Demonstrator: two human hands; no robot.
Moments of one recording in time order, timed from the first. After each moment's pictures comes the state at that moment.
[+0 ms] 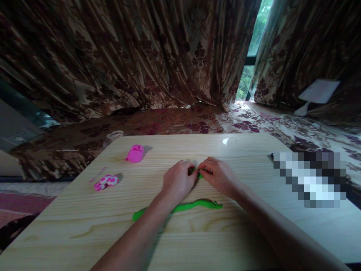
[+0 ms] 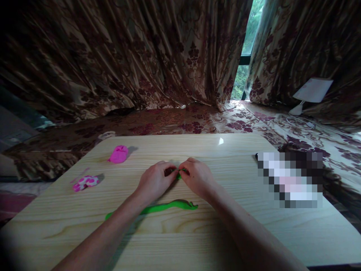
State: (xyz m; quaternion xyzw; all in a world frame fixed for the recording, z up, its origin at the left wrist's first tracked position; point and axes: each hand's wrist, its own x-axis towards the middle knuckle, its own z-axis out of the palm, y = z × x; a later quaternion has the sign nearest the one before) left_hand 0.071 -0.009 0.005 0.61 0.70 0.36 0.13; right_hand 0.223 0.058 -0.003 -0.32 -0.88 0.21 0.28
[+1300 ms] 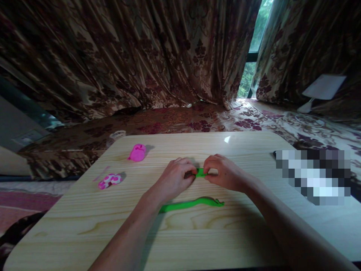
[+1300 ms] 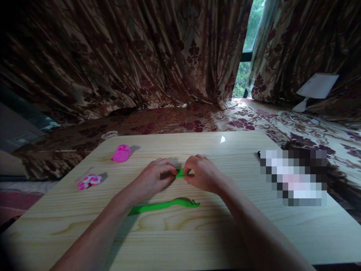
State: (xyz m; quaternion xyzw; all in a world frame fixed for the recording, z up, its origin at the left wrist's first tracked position) left_hand 0.044 -0.012 0.015 0.80 0.56 0.20 0.07; right_hand 0.240 0.068 0.005 -0.22 -0.94 0.17 0.22
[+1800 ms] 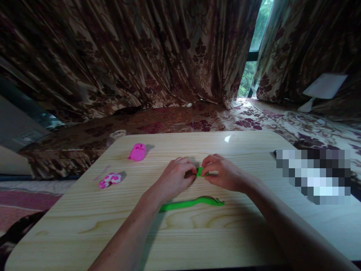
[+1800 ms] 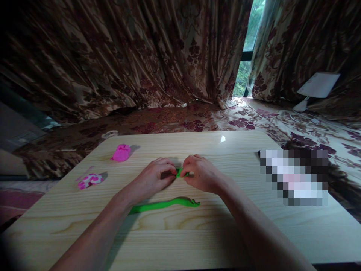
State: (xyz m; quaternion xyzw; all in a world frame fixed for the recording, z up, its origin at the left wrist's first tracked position) left_hand 0.045 -0.013 0.016 0.81 0.55 0.20 0.06; right_hand 0.239 0.066 0.007 -0.17 -0.94 0.18 0.23
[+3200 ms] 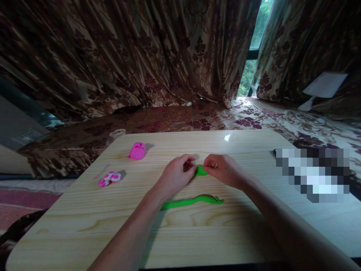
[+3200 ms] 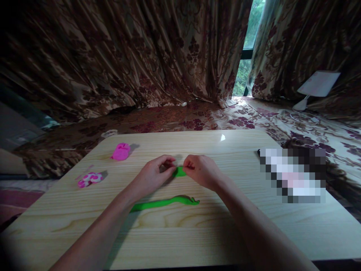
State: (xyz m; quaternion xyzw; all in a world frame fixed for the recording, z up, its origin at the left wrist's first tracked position) left_hand 0.052 -0.009 0.004 0.68 0.63 0.34 0.17; right_hand 0.234 0.062 0.009 -0.33 -0.88 0.25 0.23
